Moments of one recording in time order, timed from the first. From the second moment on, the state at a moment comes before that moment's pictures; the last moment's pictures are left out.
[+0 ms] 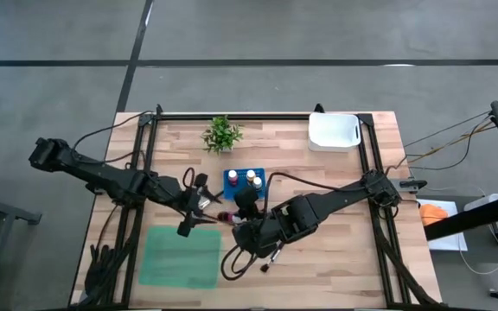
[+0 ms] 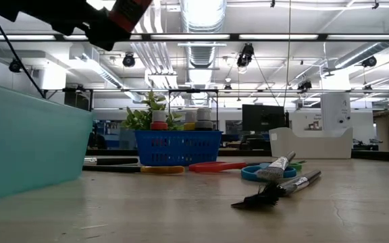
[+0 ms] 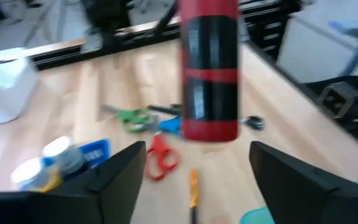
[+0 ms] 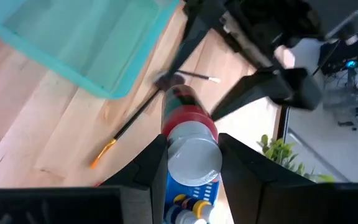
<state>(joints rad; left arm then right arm) -0.27 1.03 0.57 0.03 -0.02 0.10 0.40 2.11 2.27 -1.10 0.50 -0.28</state>
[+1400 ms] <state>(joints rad) -0.25 0.67 0.48 0.05 -0.44 0.22 -0.01 2.18 2.26 -1.31 0.04 -0.24</state>
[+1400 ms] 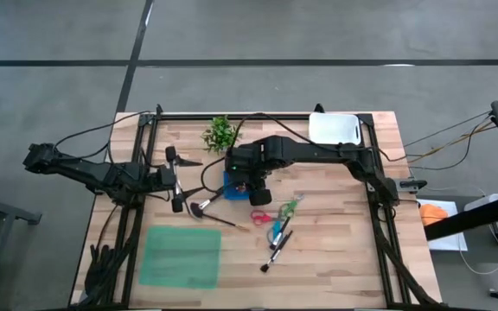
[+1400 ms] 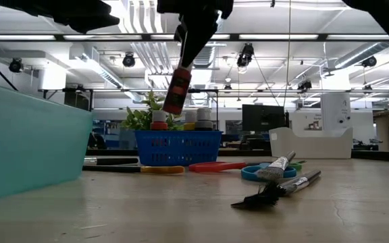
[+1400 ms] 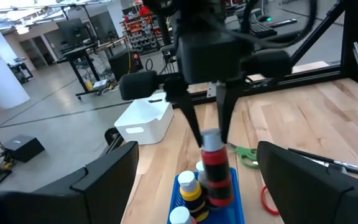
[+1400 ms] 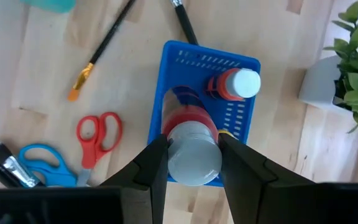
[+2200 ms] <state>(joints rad) -0.25 0.67 0.47 0.06 -0.43 0.22 -0.04 2.29 2.26 -1.29 0.05 -0.31</state>
